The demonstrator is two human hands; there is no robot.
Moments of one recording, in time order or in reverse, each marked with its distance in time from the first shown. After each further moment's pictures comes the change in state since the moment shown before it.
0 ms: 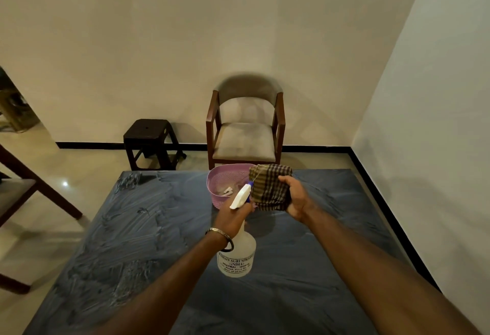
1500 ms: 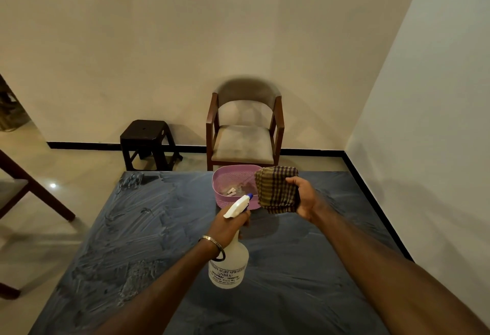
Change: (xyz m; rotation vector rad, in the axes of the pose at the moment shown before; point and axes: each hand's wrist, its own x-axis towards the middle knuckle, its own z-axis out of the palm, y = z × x) left_hand -0.024 -0.023 -0.040 -0.052 -0.077 -0.009; right_hand -0.026 -0.003 0.009 -0.129 -0.003 -0.031
